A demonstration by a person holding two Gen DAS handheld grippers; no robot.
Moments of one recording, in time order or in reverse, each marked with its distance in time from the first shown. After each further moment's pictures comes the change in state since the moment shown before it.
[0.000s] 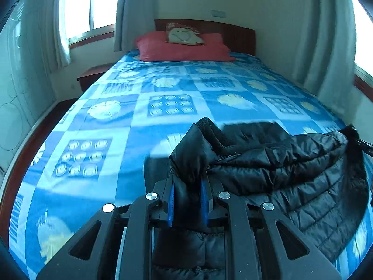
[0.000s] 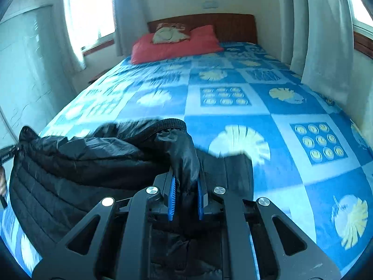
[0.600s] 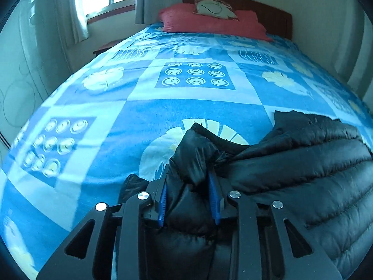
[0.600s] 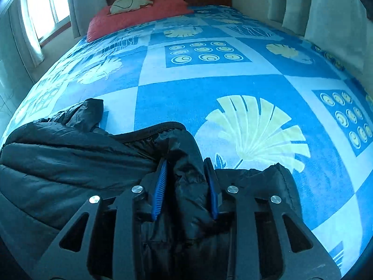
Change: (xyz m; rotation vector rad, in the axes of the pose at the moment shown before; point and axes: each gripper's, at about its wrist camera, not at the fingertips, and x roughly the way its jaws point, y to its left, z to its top) left arm 0.147 0.009 -0.016 -0.106 0.109 0.131; right arm 0.164 -0.020 -0.020 0.122 0.183 -0.141
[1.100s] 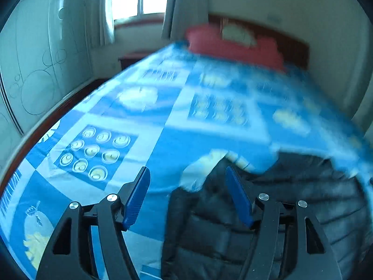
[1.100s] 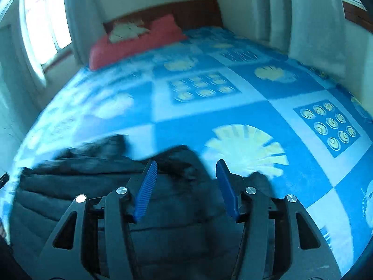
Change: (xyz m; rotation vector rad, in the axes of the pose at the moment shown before) left arm -0.087 0.025 0.024 -0.131 -0.129 0.025; right arm -0.083 0.032 0.009 0.038 -0.151 0.069
